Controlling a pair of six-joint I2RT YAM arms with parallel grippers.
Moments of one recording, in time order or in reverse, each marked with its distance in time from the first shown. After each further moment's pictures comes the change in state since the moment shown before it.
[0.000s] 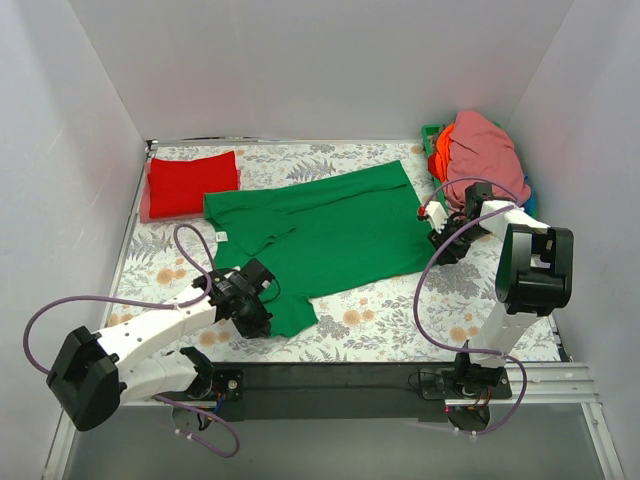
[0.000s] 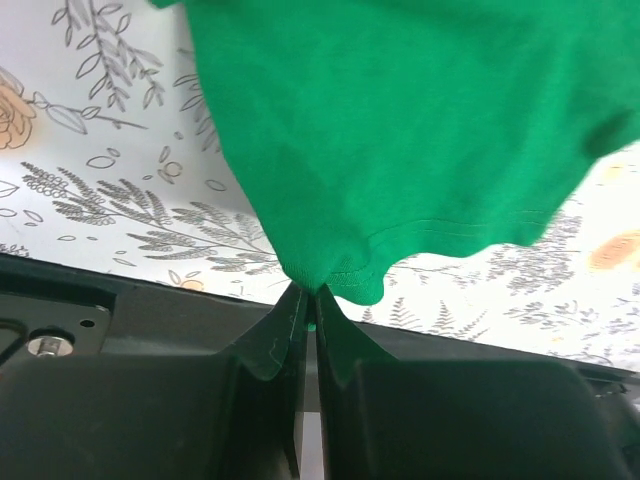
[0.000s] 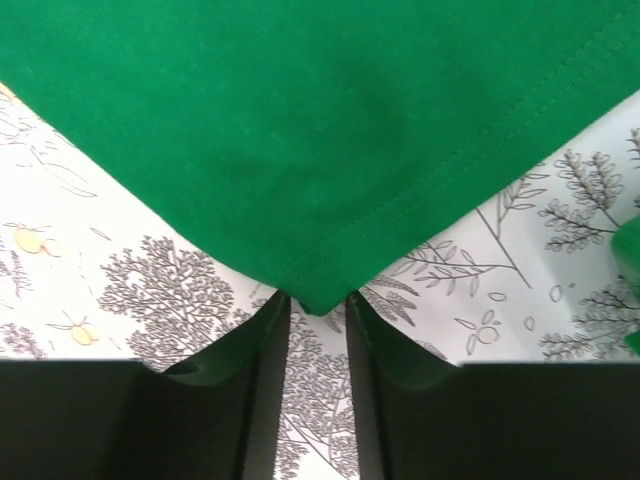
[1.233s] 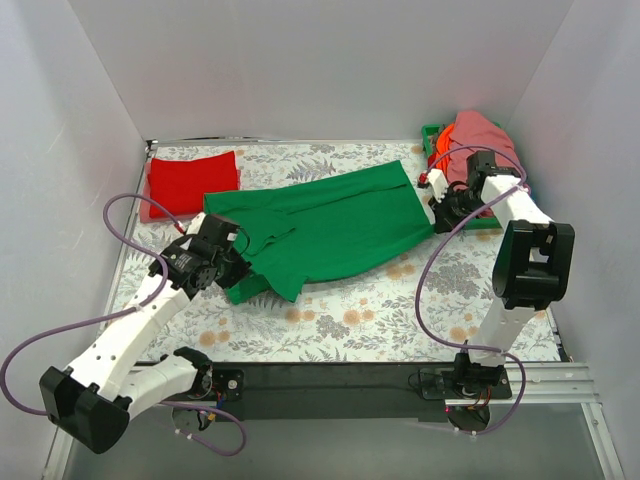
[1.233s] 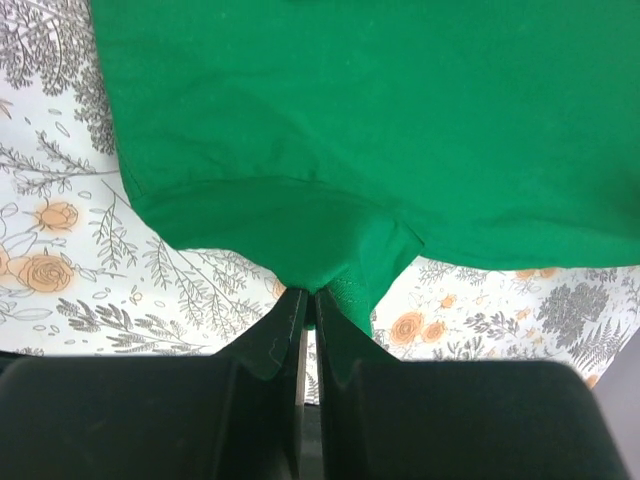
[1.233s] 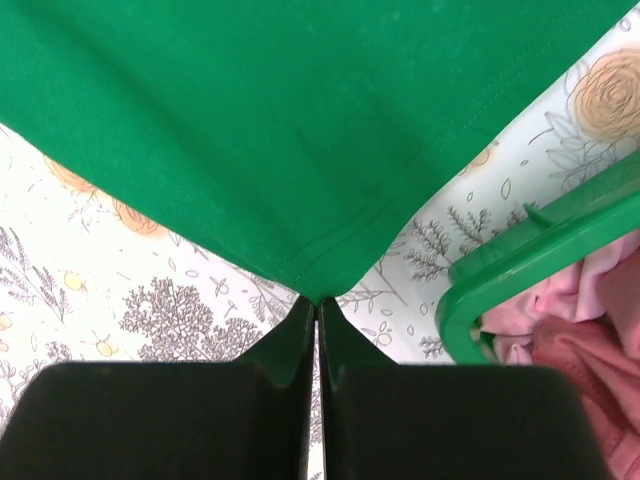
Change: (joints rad) left arm 0.268 -0.095 0.312 -0.045 -0.172 0.204; right arm 0.024 0.031 0.275 -0.154 -0.071 0.066
